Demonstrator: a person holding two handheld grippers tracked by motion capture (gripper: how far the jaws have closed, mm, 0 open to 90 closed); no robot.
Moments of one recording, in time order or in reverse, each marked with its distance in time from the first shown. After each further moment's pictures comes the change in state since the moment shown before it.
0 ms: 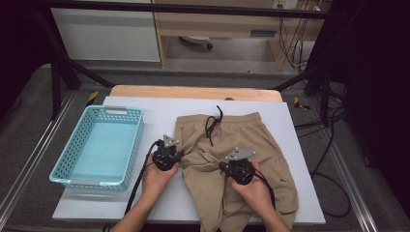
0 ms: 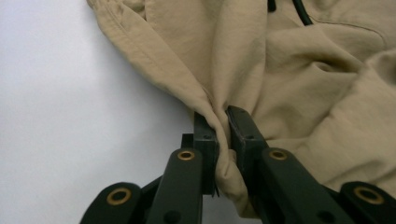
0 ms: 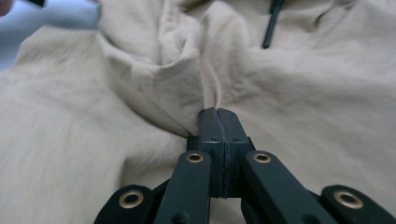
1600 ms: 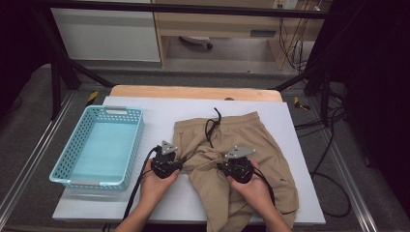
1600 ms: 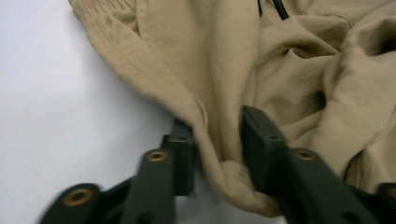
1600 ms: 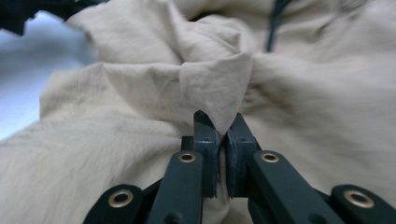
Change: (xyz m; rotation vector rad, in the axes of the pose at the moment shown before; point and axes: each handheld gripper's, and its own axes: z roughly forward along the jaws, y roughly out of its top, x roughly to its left) left arm -0.009 -0.011 -0.013 -0.028 -0.033 -0.009; right arm -0.003 0.004 0.002 -0.013 0.036 0.017
